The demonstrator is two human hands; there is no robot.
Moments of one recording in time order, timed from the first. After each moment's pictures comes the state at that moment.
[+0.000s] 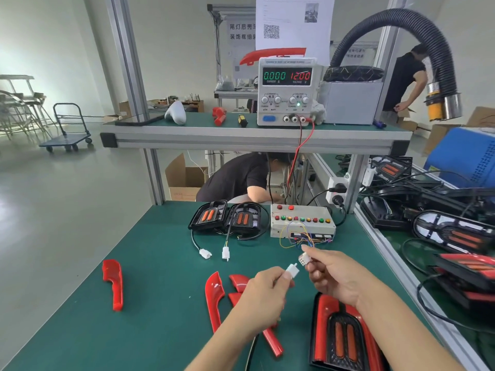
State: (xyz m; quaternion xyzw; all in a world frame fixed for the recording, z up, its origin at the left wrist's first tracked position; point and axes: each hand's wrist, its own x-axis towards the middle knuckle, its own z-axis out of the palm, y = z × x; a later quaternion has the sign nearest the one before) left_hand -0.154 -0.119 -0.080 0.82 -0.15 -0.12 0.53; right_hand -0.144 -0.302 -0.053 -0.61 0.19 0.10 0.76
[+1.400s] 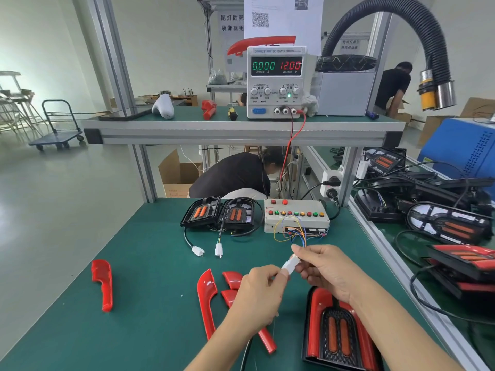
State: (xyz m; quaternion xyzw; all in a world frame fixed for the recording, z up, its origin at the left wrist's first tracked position) left_hand -0.146 -0.131 -0.101 0.81 -0.12 -0.09 0.56; right_hand -0.147 -0.304 -0.060 -0.68 0.13 0.07 0.72
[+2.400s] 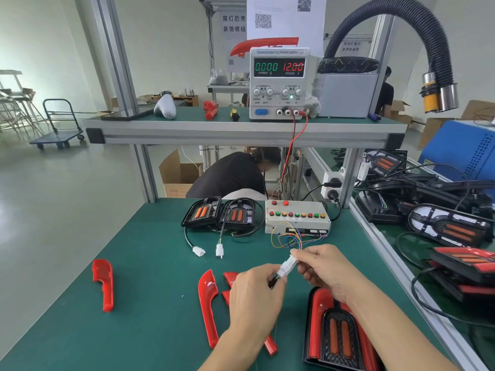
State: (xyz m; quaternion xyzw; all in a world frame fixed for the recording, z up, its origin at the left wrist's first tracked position) left_hand -0.162 -0.129 -0.093 0.87 -0.12 0.12 0.46; right_hand -0.140 -0.297 -0.063 -0.74 0.15 0.04 0.66
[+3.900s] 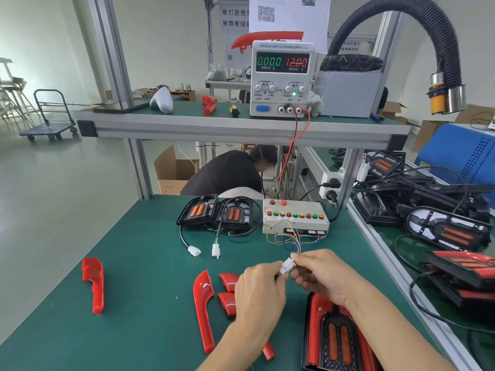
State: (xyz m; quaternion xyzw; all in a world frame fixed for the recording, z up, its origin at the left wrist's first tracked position) left_hand -0.144 -0.143 -0.094 0.91 -0.16 0.13 0.36; right_hand -0.132 -0.300 -0.067 -0.72 0.17 0.10 0.67
